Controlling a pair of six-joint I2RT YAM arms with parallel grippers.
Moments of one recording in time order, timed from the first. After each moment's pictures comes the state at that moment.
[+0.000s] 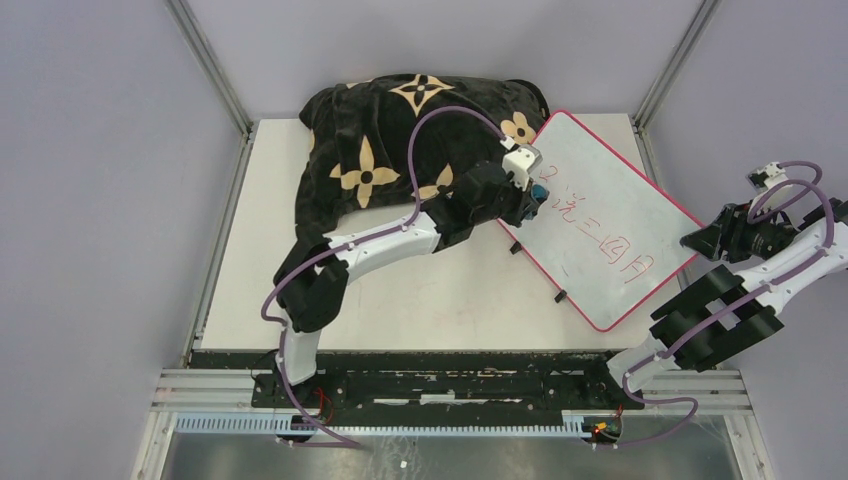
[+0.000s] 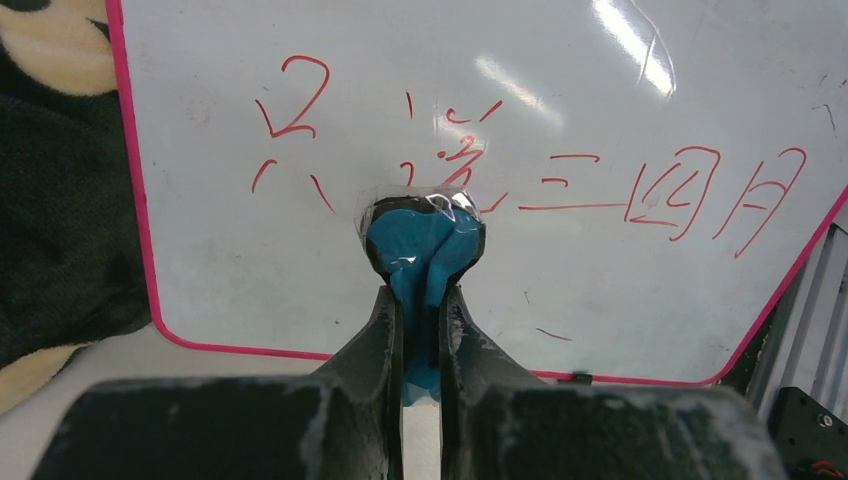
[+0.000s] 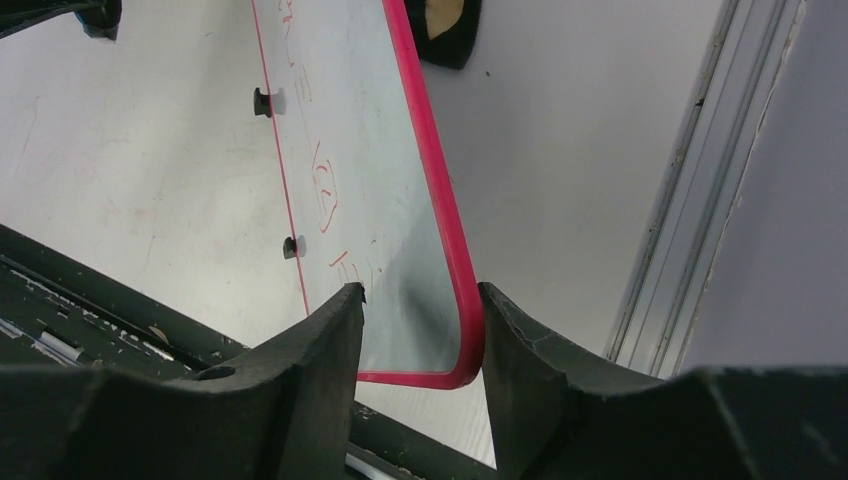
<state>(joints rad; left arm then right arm) -0.95 1.94 1.57 0.09 0.04 -0.20 -1.07 1.59 1.61 -1.61 -1.02 -1.27</state>
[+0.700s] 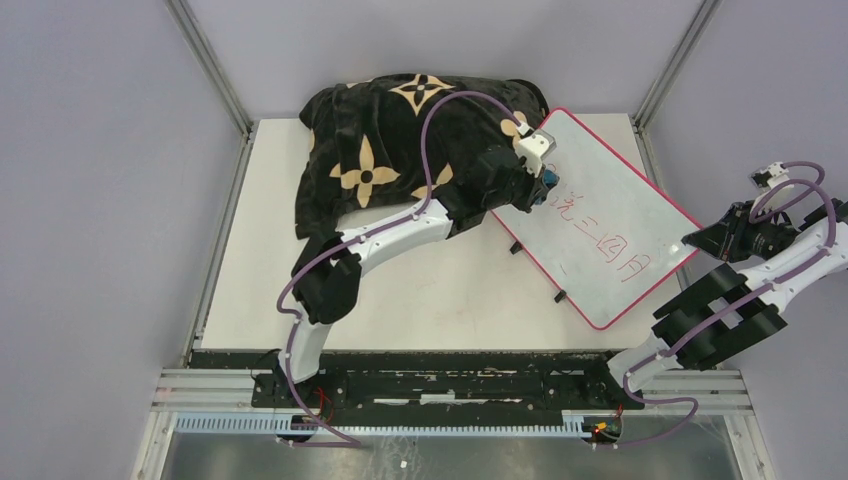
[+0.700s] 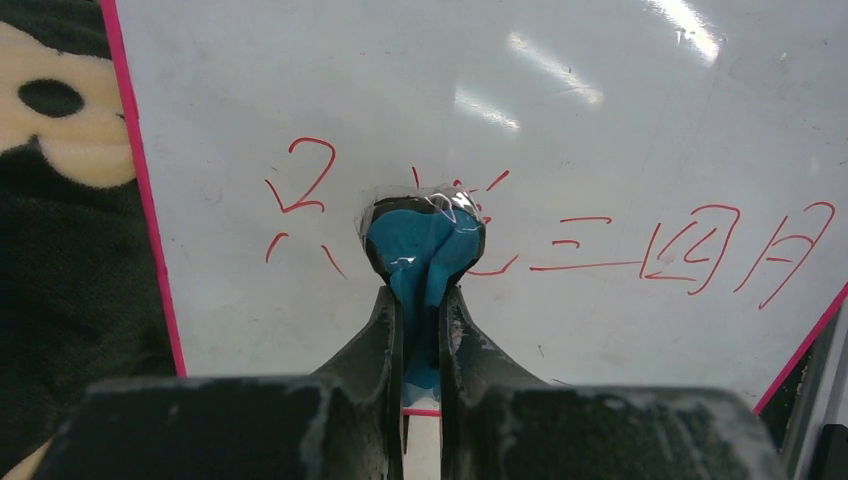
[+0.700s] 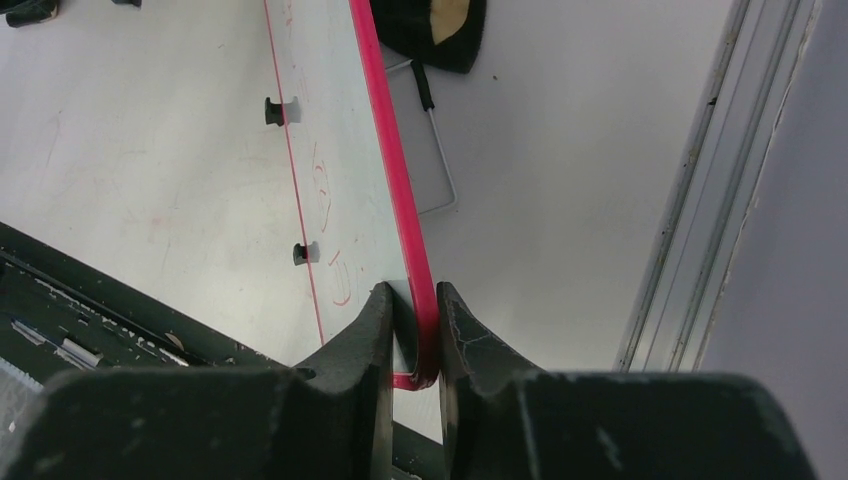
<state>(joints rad) -0.94 2.07 1.80 0.00 0.05 -0.13 -1.08 1.60 1.61 -1.61 -1.03 -1.25</state>
